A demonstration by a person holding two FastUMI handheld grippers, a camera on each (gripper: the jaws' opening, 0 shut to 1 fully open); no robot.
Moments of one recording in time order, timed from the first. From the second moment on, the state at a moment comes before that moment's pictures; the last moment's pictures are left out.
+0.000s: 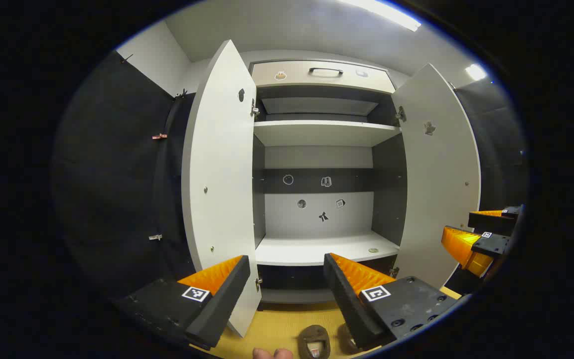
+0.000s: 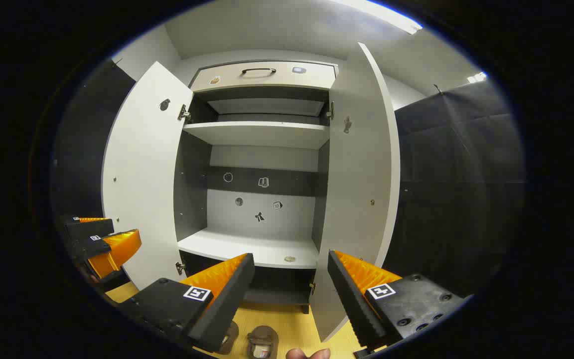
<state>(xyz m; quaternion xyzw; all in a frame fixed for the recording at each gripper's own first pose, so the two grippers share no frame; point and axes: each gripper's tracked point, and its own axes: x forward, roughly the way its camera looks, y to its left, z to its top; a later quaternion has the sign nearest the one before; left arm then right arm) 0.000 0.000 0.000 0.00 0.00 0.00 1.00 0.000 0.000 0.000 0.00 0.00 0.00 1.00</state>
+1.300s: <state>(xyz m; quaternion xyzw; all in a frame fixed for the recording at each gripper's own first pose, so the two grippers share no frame) 0.002 0.012 -0.005 0.01 0.00 0.00 1.00 -0.001 0.027 -0.035 0.03 0.05 0.03 1.00</state>
